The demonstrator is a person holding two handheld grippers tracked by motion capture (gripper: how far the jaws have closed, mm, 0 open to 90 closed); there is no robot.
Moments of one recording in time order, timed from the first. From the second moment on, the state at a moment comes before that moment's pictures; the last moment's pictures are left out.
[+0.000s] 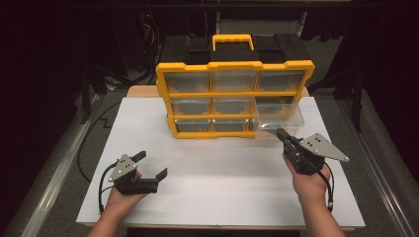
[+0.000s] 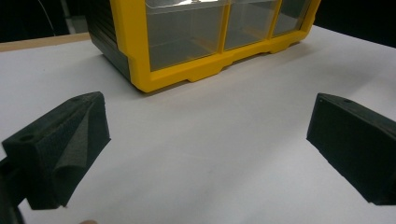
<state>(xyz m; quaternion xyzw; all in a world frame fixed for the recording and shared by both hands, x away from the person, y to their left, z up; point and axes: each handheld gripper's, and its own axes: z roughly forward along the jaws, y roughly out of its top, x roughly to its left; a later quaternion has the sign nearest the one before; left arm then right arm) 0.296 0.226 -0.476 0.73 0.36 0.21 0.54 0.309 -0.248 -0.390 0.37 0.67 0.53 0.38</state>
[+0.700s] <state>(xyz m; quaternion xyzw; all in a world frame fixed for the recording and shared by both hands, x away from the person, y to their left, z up) 0.295 0.226 -0.476 0.73 0.36 0.21 0.54 0.326 -0.244 -0.390 0.39 0.66 0.52 0.38</state>
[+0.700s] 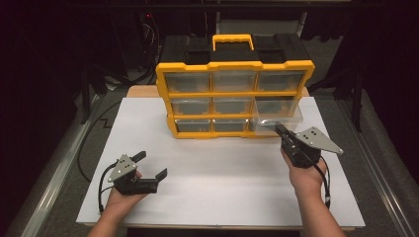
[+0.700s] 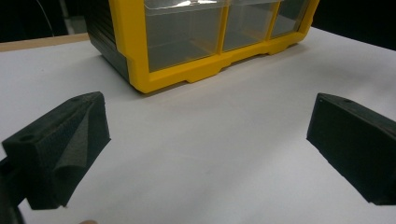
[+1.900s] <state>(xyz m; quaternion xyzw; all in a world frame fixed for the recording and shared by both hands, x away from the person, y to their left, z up) 0.295 0.228 -0.476 0.73 0.36 0.21 0.54 0.358 -0.236 -0.387 0.40 0.66 0.51 0.38</state>
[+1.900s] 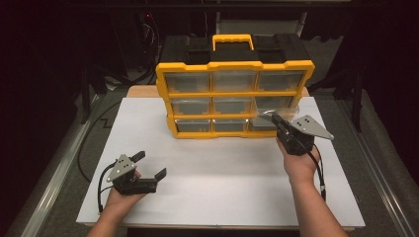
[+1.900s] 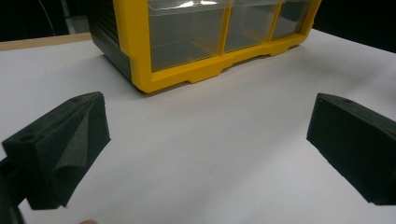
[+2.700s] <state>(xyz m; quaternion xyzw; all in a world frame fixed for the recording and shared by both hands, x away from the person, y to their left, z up) 0.296 0.230 -0.476 0.73 0.37 0.20 0.54 0.375 -0.231 -0.383 0.40 0.66 0.50 0.39</state>
